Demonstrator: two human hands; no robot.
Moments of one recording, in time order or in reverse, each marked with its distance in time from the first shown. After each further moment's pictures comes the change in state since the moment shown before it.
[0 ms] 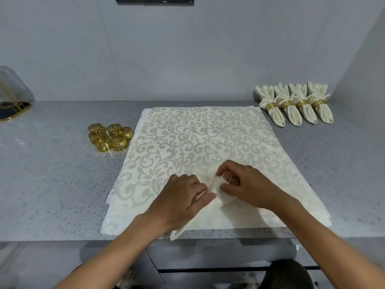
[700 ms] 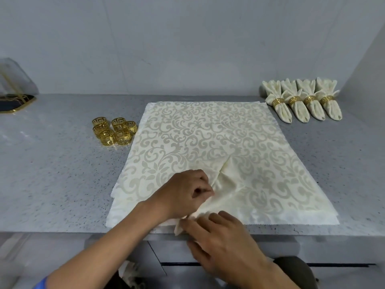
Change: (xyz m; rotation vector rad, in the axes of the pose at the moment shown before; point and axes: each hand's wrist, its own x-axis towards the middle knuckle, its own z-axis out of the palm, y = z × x) left_hand 0.007 -0.007 -0.007 -0.192 -0.046 0.030; right_hand -0.062 -0.061 0.101 -0.553 0.280 -0.435
